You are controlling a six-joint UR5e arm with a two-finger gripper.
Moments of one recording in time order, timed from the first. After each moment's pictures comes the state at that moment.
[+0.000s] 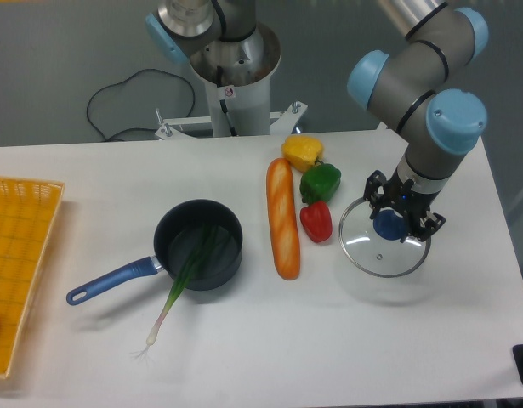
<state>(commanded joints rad) 2.79 -1.98 -1.53 -1.22 1.47 1.48</state>
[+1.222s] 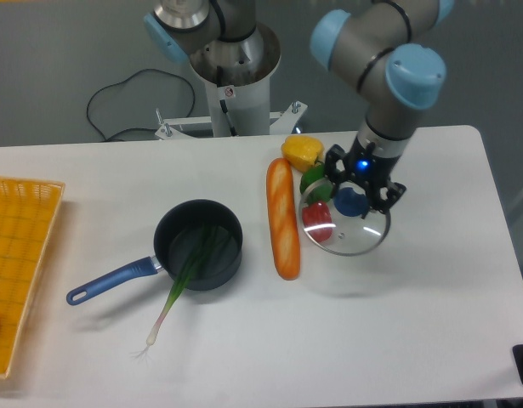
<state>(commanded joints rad) 2.72 -1.72 -1.77 -1.22 1.37 1.24</state>
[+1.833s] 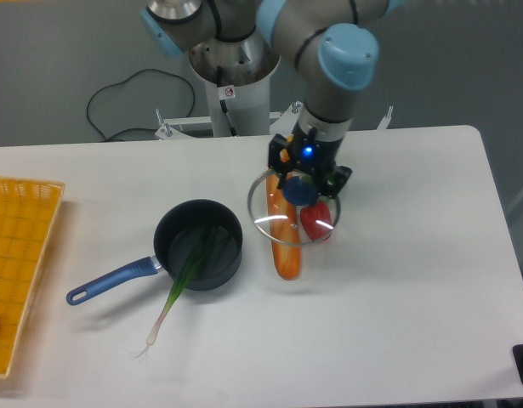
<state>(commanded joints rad) 2.59 -1.61 -1.86 -1.16 1.34 0.98</state>
